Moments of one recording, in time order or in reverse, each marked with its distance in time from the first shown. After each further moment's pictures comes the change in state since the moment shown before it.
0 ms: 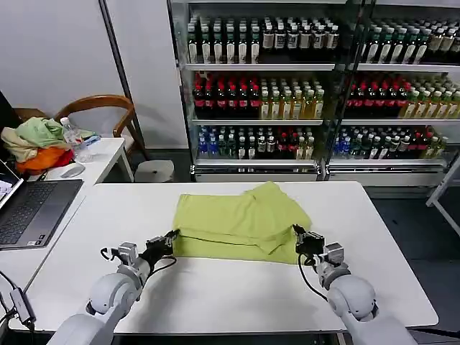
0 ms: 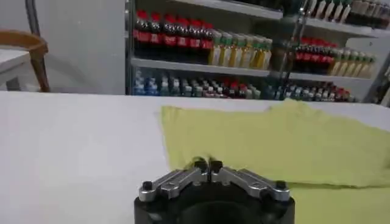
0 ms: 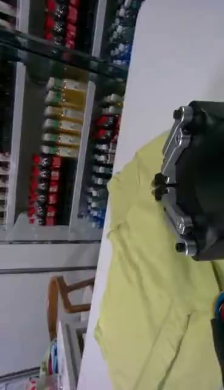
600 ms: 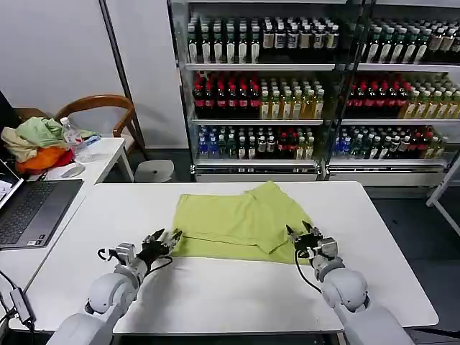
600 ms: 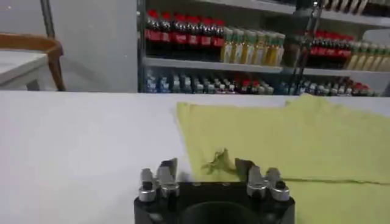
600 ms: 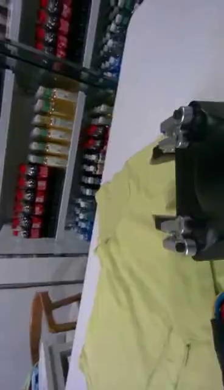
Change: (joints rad) left arm 0.032 0.014 -0.042 -0.025 0.019 -0.014 -0.019; right arm -0.039 -0.023 0.038 0.049 0.017 -0.038 0.043
